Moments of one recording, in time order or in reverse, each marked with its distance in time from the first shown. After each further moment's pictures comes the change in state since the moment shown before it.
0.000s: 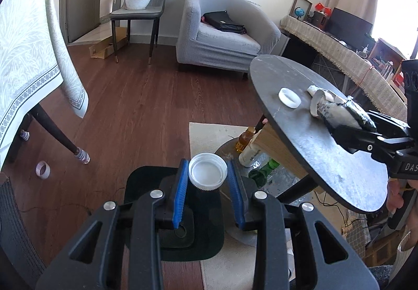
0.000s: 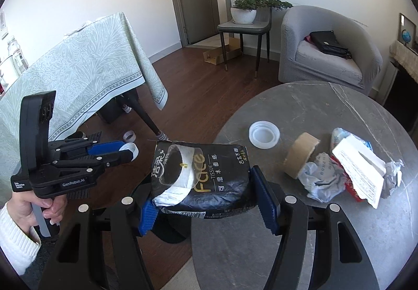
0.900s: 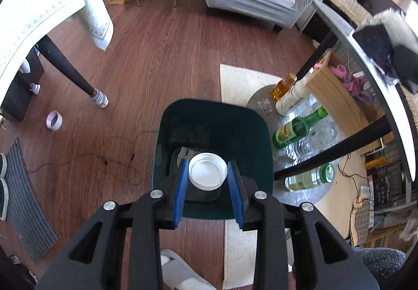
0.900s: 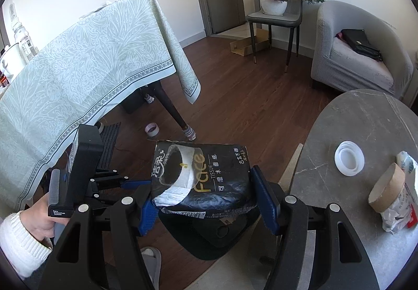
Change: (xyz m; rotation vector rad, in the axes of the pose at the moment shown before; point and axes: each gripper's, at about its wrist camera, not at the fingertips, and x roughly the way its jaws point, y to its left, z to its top) left arm 0.043 0.072 -0.057 -0.073 0.306 0.084; right arm 0.062 0.062 0.023 -0.041 0.073 0.101
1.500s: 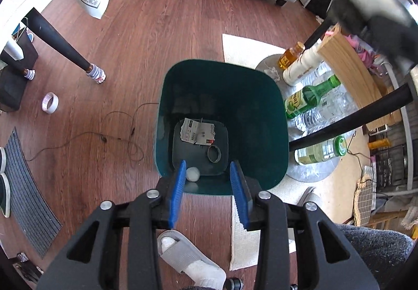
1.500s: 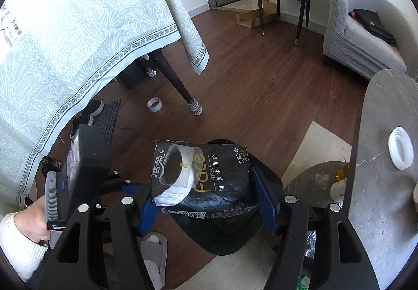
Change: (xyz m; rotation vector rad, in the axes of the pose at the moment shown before) left arm 0.029 0.014 -0.020 0.010 0.123 -0.003; right arm 0.064 0.021 -0.004 0.004 0.165 0.011
